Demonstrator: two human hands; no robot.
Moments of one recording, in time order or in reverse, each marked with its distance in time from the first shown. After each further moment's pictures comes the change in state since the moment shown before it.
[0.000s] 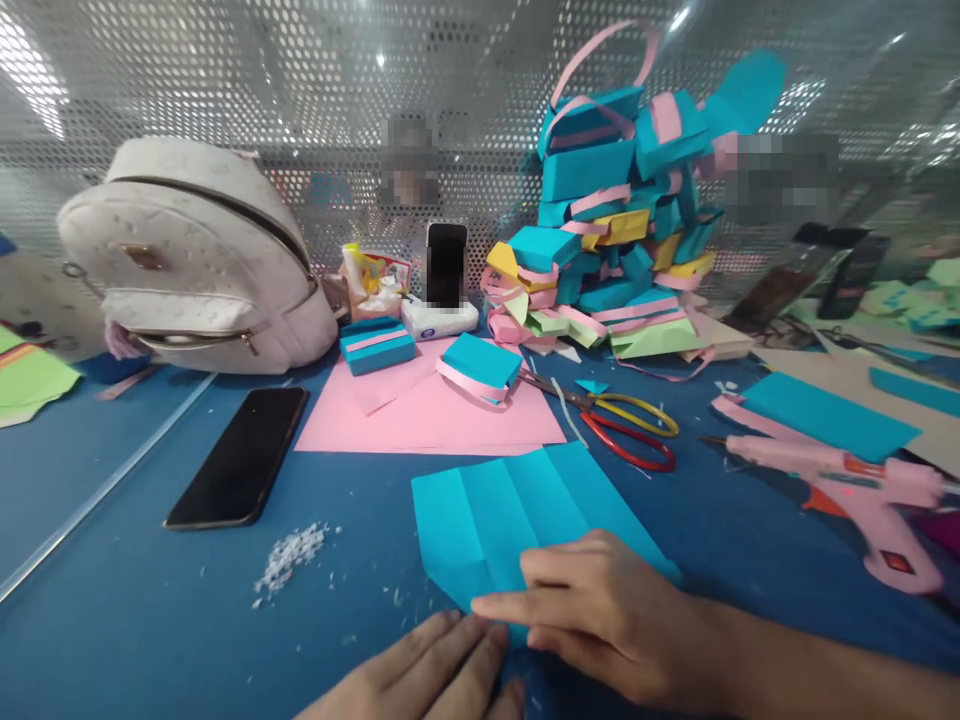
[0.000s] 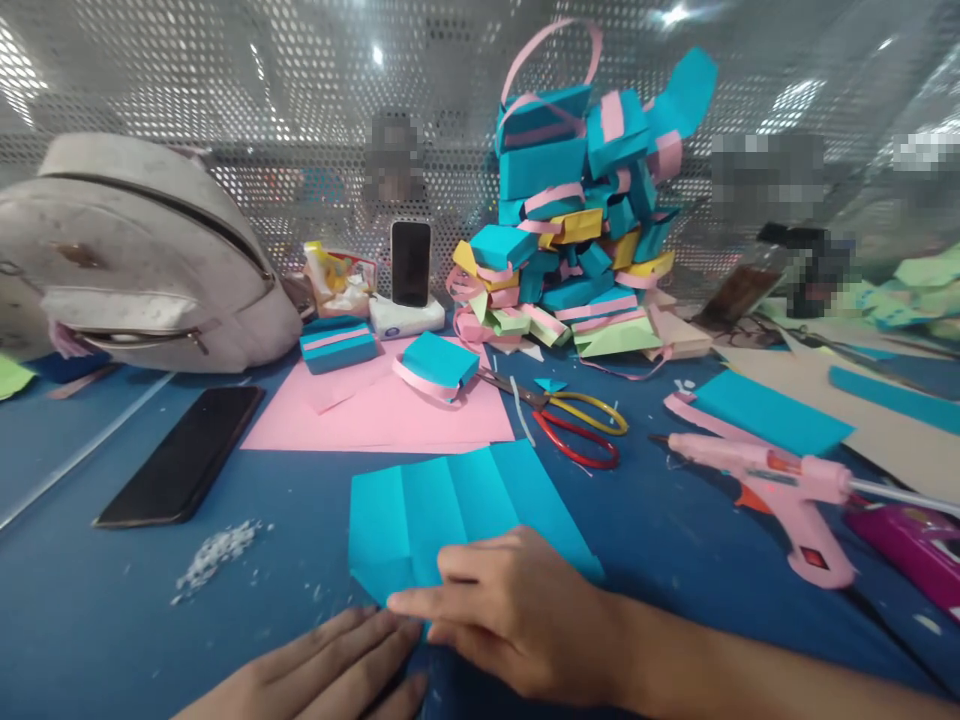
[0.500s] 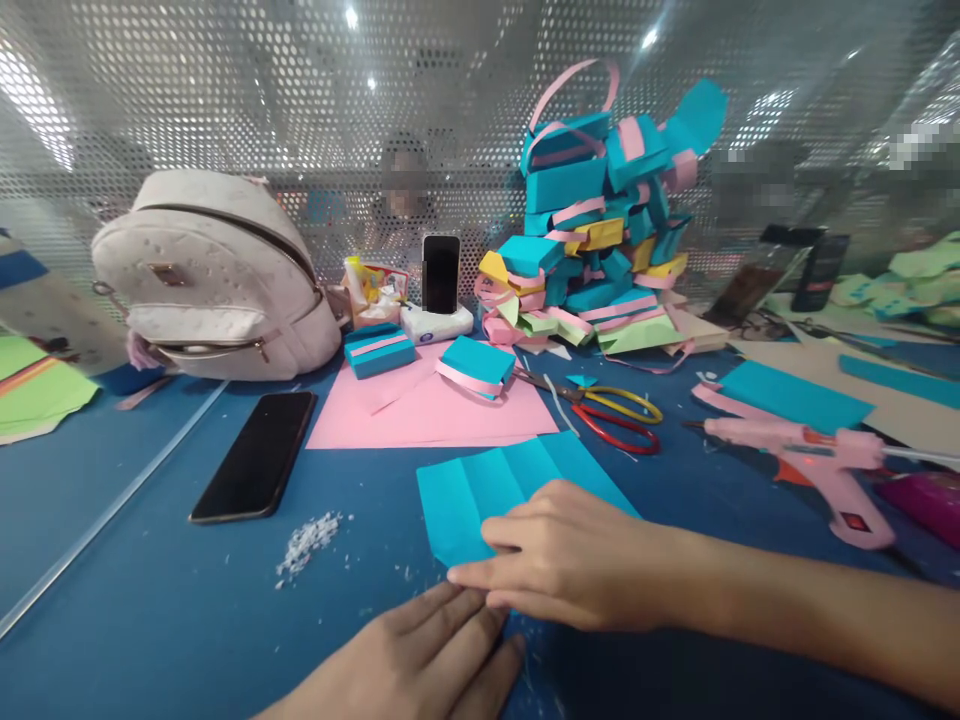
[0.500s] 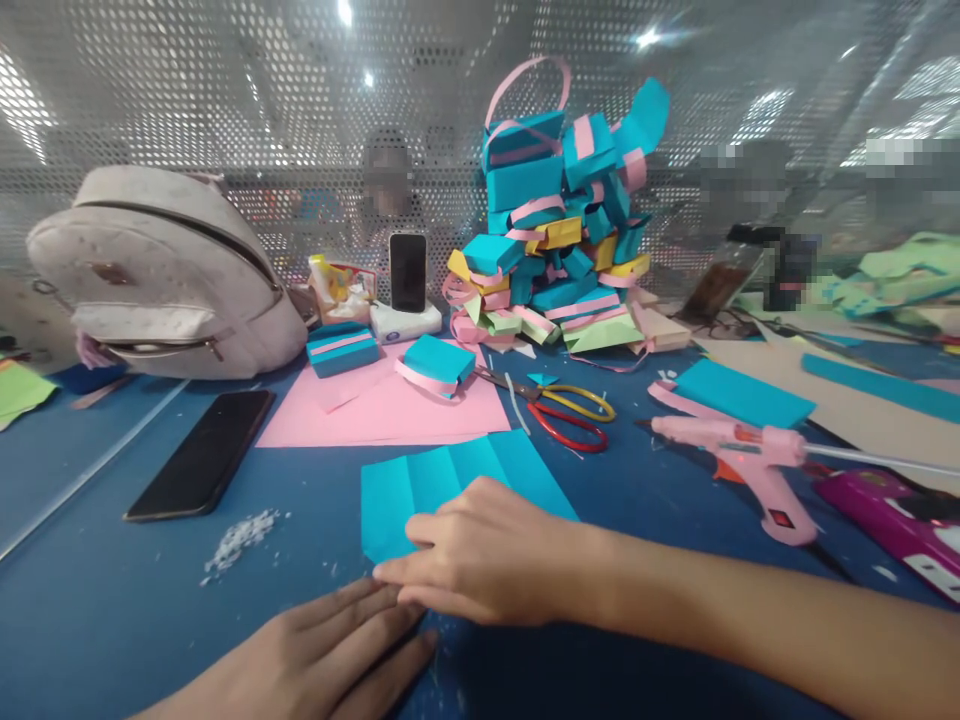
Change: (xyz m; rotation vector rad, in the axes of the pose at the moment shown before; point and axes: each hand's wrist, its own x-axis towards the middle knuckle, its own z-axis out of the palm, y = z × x) left_hand 0.015 -0.007 -0.029 -0.123 -0.103 0.033; right_hand 0.032 -0.015 -0.025 -0.337 -0.134 -0.134
